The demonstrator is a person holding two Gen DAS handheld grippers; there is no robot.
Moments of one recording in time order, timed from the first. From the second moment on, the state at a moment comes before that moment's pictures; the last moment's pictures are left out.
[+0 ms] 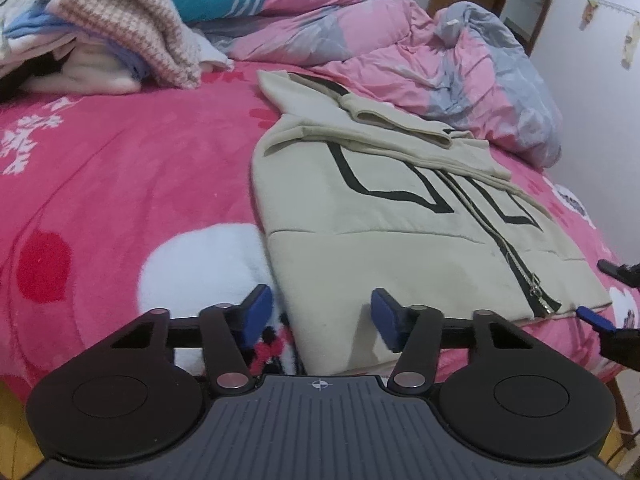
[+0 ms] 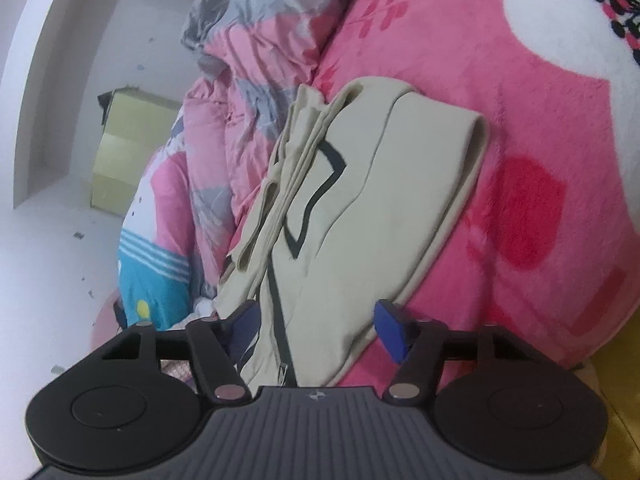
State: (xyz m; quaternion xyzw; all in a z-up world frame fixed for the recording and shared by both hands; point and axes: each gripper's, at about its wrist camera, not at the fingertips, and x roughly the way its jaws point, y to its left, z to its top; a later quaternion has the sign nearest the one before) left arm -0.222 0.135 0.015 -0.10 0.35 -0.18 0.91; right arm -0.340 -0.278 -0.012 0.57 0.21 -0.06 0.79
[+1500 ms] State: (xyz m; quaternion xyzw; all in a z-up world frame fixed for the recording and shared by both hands) left arm -0.165 0.196 -0.010 -0.49 0.39 -0.31 0.72; right arm -0.249 -0.120 -0.046 0.74 0.29 0.16 0.59
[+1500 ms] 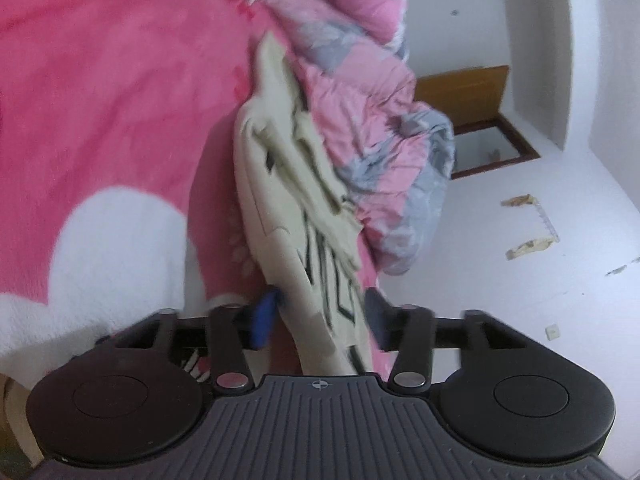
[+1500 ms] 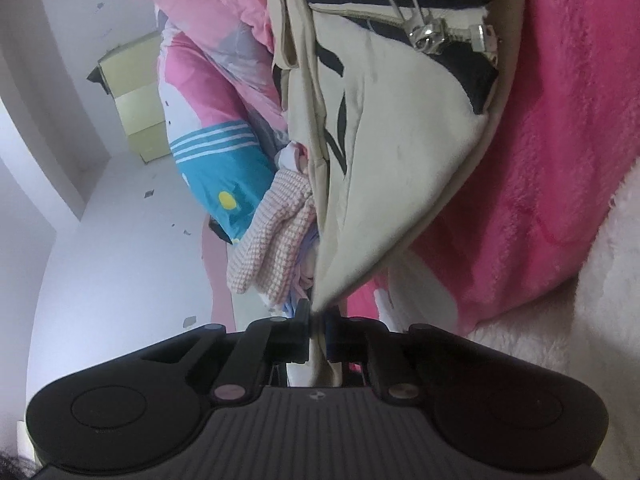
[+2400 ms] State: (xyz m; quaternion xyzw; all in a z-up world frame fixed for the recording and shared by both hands) left arm -0.150 0.145 -0.027 -0.37 0.45 -0.32 0.75; right arm -0.362 -0.395 0.013 0.51 0.22 -0.16 0.82
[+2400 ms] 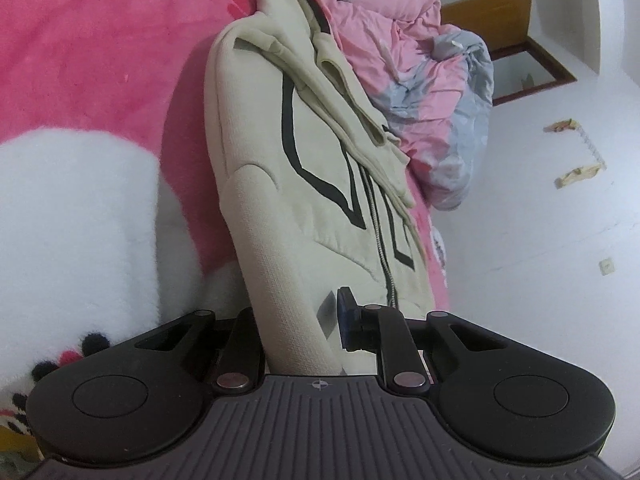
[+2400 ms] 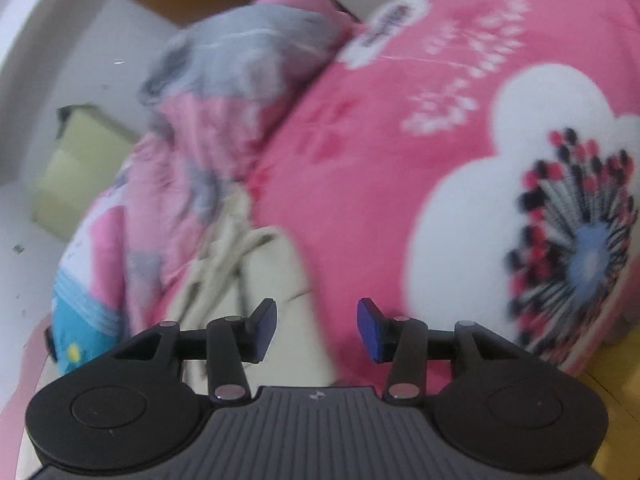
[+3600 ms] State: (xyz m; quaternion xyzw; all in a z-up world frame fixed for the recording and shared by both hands) left arm -0.150 0.140 -0.024 -0.35 0.44 -0.32 0.76; right arm -0.325 -0.339 -0.028 0.61 0.19 -0.02 0.77
